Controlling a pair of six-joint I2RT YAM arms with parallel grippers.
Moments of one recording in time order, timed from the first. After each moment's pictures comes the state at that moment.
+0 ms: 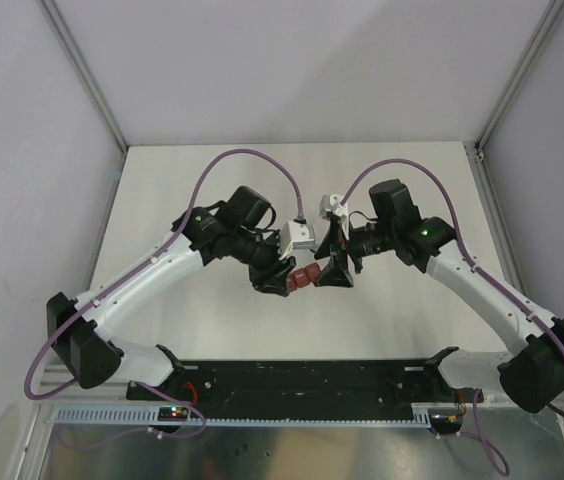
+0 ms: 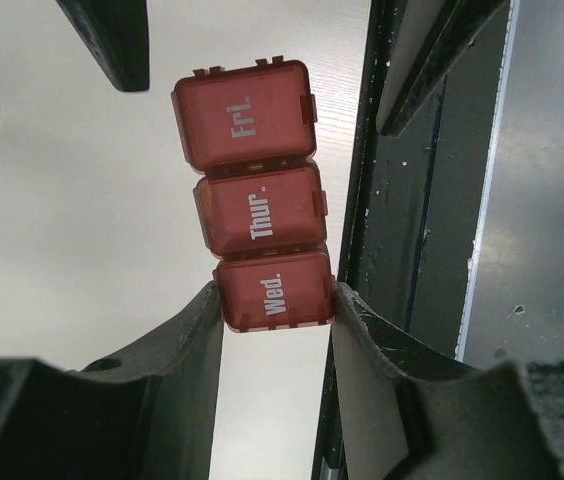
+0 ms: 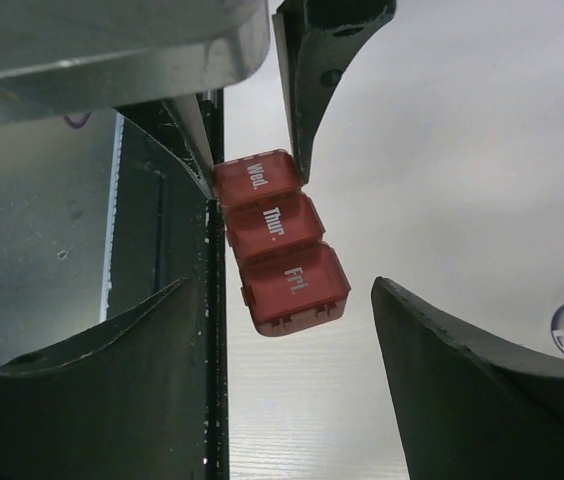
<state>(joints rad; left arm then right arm) -0.76 1.37 1.32 -0.95 0.60 0.42 0.57 1.25 1.12 -0.55 -0.93 -0.35</state>
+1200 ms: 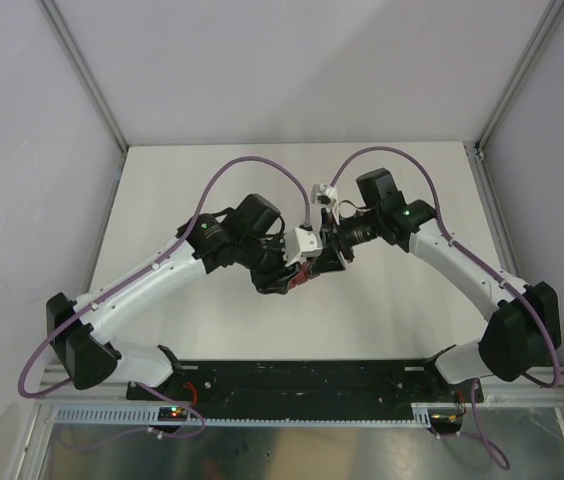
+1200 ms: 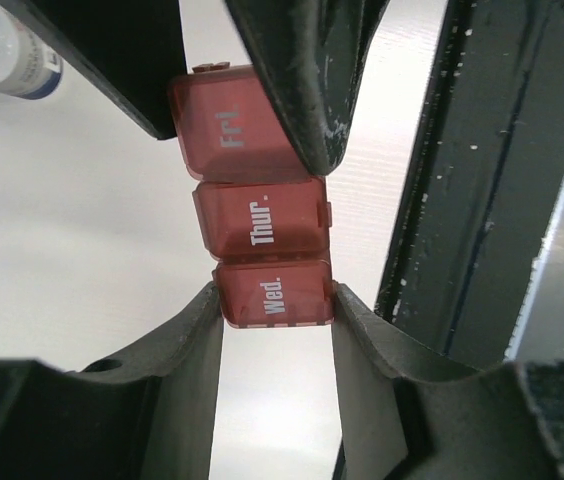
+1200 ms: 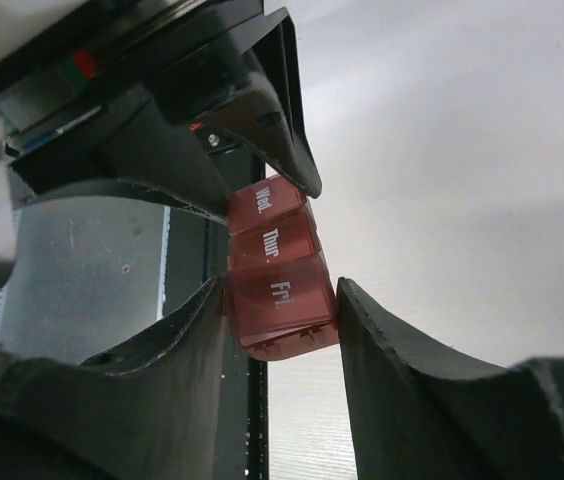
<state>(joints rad) -0.83 1.36 1.32 -0.95 0.40 0.39 0.55 1.42 1.21 -0.58 -1.06 -0.28</state>
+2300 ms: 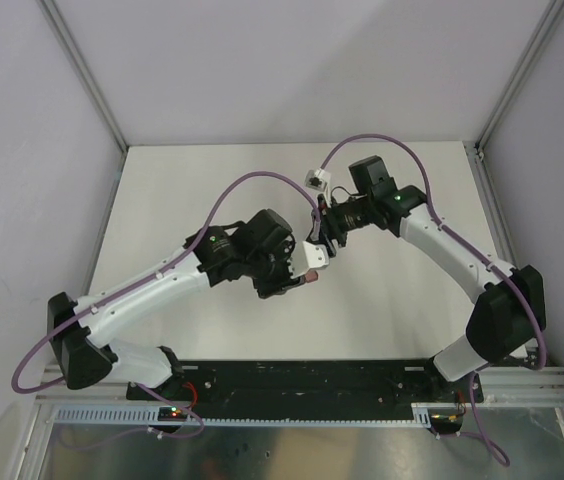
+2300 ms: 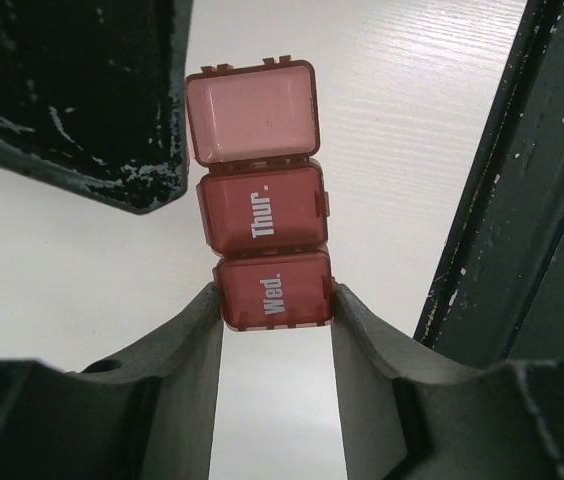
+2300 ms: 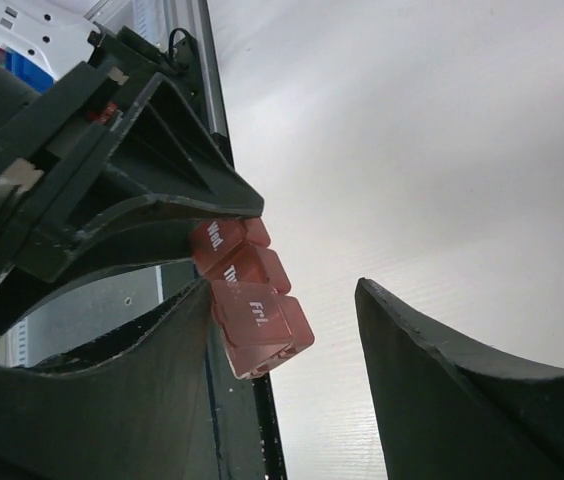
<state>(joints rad) -0.95 1.35 1.29 -0.92 0.13 0.40 0.53 1.54 1.35 -0.62 -0.96 -0.14</state>
